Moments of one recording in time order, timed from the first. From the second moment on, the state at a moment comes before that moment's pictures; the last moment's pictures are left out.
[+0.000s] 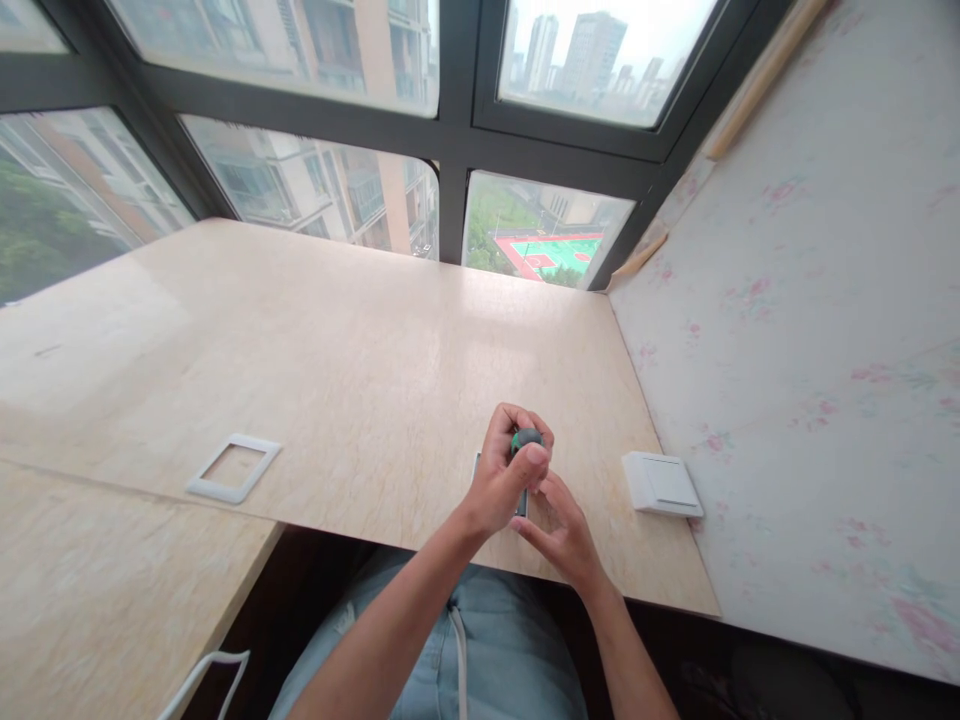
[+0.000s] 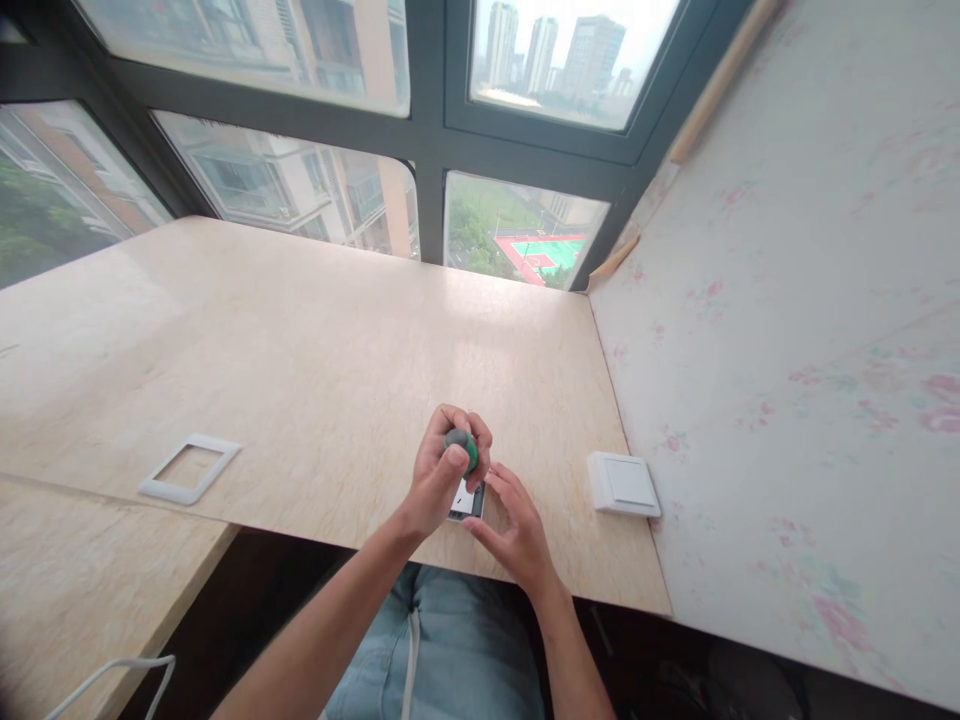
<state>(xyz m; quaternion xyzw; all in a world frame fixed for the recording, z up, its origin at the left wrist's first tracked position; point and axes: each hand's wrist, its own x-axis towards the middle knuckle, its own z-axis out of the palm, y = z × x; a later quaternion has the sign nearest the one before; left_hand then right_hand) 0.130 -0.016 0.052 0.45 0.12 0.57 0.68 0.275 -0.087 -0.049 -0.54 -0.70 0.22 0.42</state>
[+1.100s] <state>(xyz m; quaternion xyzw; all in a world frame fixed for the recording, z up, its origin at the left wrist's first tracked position) 0.128 -0.002 0.059 0.44 0.06 0.51 0.73 0.276 -0.087 -0.052 -0.54 -0.69 0.20 0.43</state>
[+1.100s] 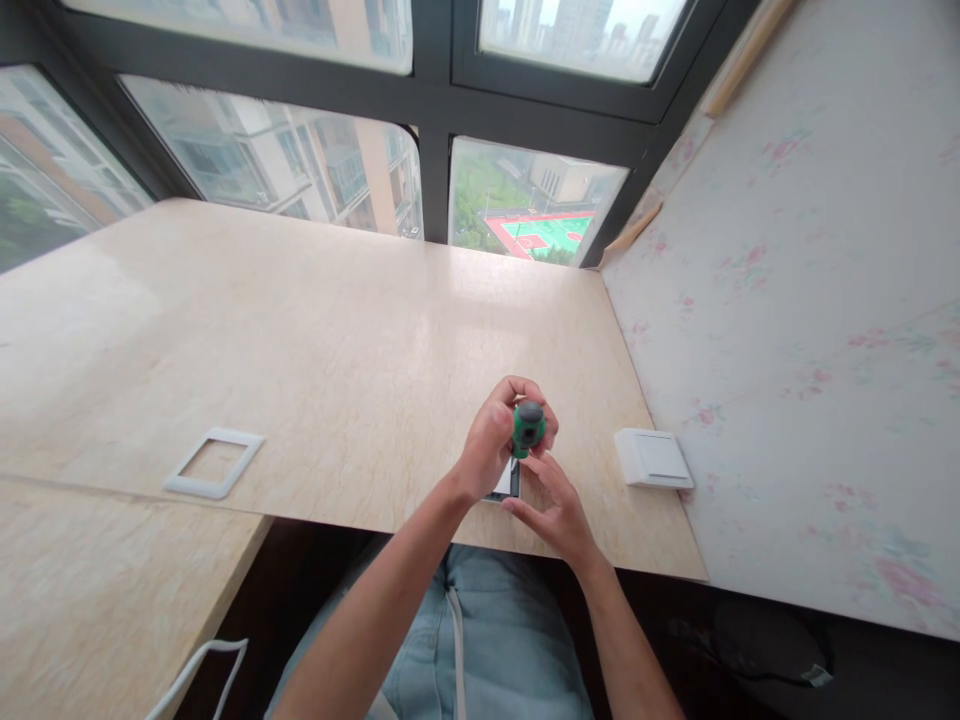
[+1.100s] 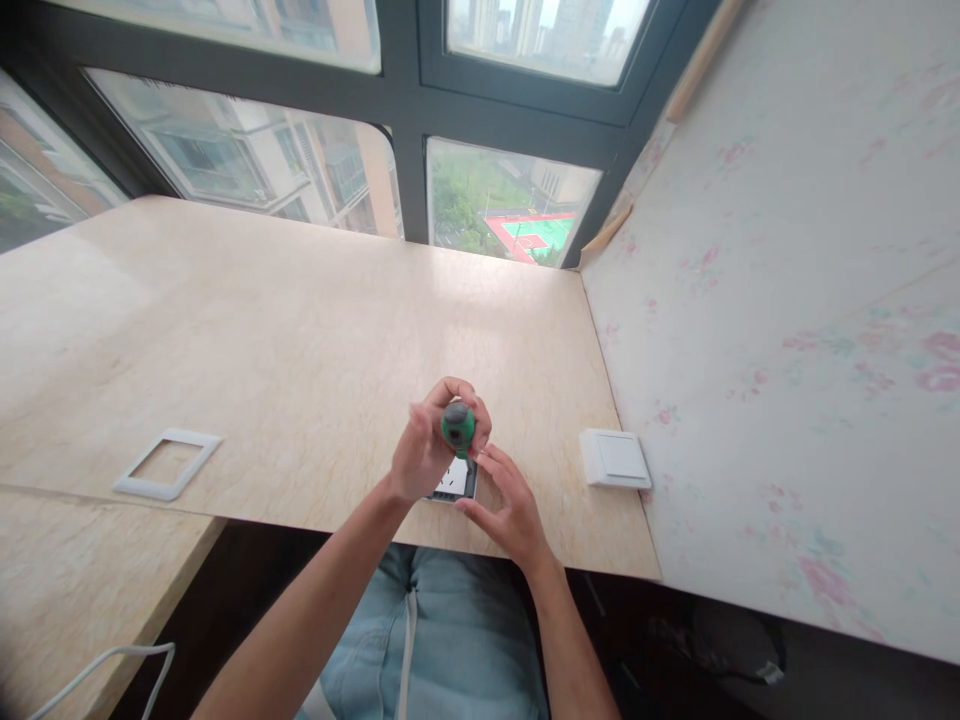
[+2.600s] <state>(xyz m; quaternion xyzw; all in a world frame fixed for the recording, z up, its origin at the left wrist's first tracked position) 0.138 -0.004 0.045 0.41 0.16 0.59 0.68 0.274 -0.088 -0.050 -0.55 -0.66 0.25 0.44</state>
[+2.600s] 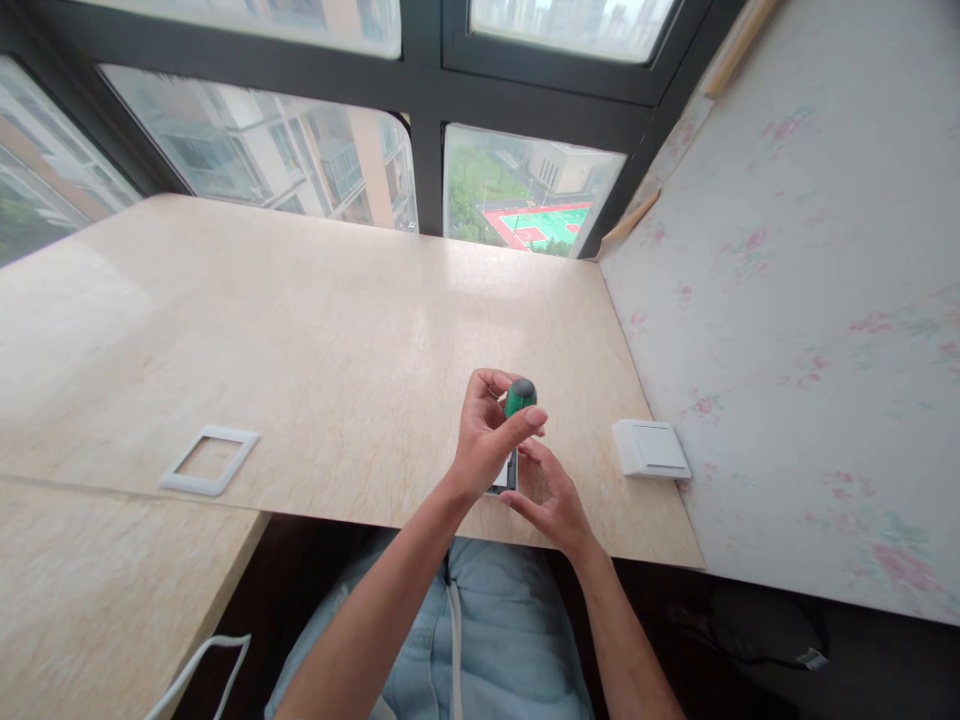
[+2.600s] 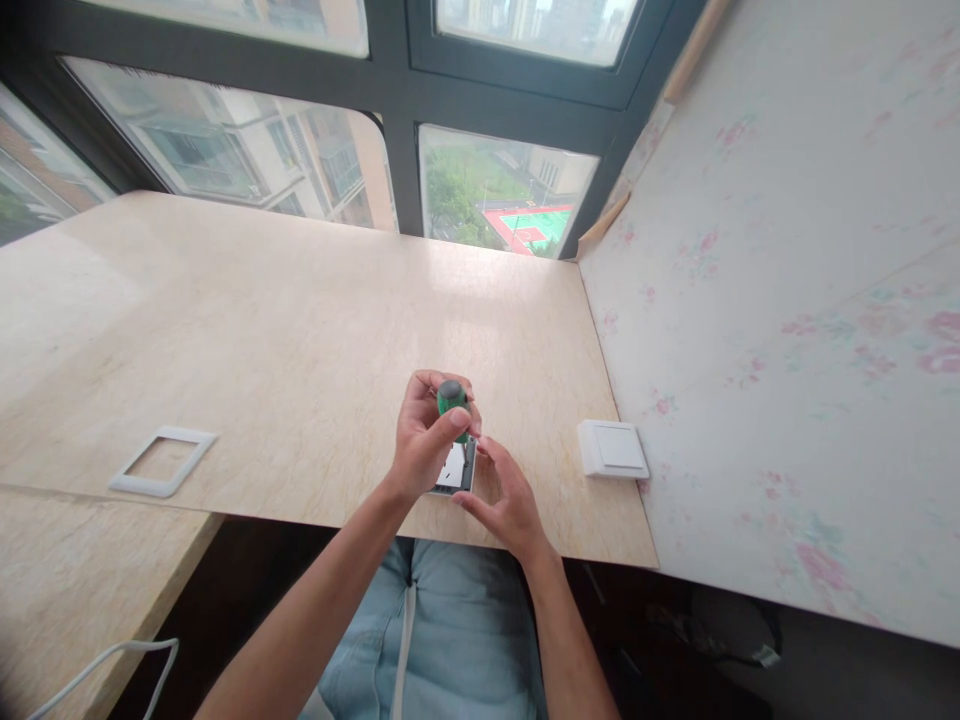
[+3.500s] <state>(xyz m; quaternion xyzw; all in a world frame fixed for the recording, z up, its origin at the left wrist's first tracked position) 0.130 -0.001 0.057 0.49 0.13 0.46 0.73 0.274 -0.087 -0.048 -0.56 -0.67 0.25 0.42</state>
